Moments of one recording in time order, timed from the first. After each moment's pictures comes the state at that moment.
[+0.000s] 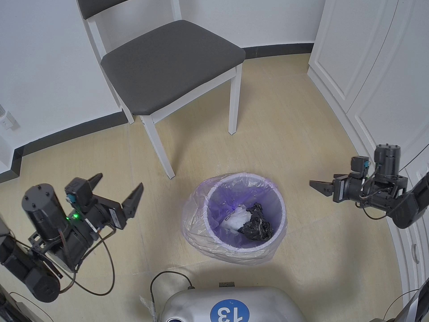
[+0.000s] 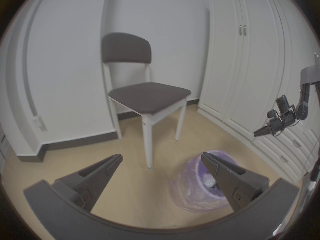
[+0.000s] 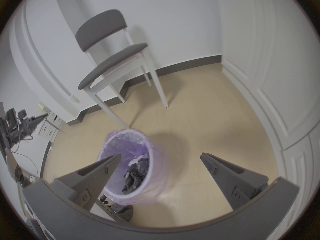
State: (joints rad) left arm -0.40 1.73 -0.22 -1.45 0.11 0.04; right arm 0.10 1.82 -0.58 -0.86 0.27 0.07
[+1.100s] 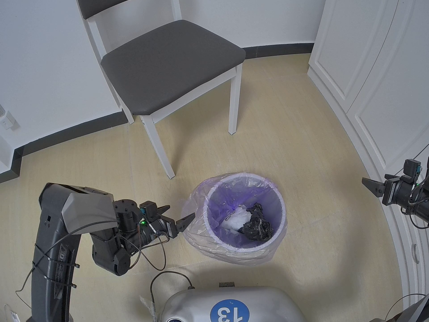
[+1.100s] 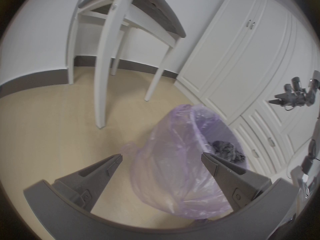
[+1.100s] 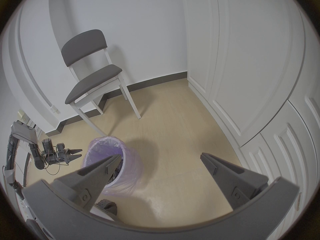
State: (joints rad) left arm -0.28 2.56 -0.79 -1.55 -0.39 -0.14; right arm -0.13 1.47 -0.41 -0.74 0.27 0.02
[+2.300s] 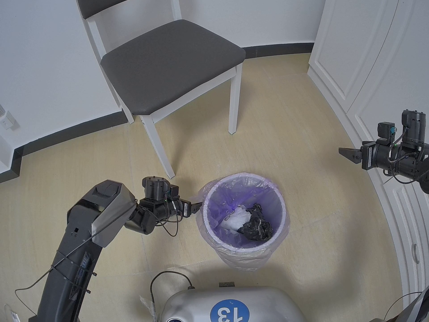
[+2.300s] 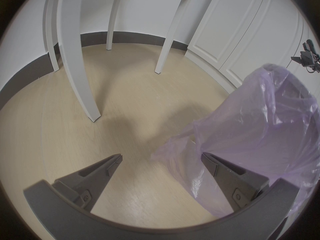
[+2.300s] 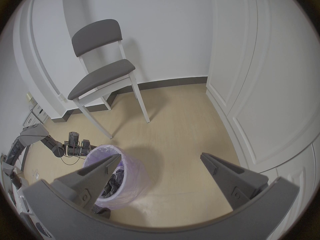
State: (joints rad) left arm -0.27 2.80 -1.64 -0.67 -0.28 0.02; right arm -0.01 1.67 -0.86 -0.47 0.27 -0.10
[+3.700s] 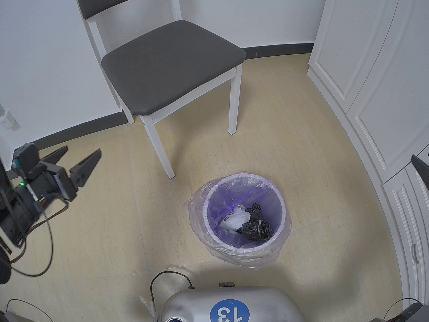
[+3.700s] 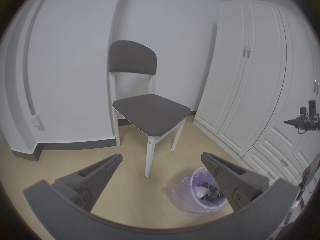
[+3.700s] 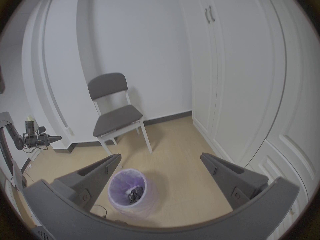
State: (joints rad) left arm -0.15 1.19 -0.39 -0.82 -0.13 -0.05; right arm -0.01 0.75 -0.45 -0.40 0.19 0.09
